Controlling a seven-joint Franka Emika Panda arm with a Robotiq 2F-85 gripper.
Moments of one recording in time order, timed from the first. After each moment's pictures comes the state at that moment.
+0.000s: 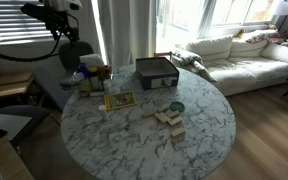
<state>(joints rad) 0.14 -0.14 0.06 -2.03 0.35 2.00 -0.26</state>
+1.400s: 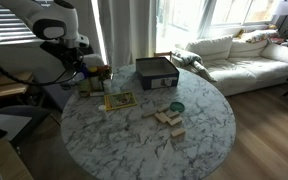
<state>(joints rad) 0.15 0.08 0.13 -2.16 0.49 2.31 -0.28</state>
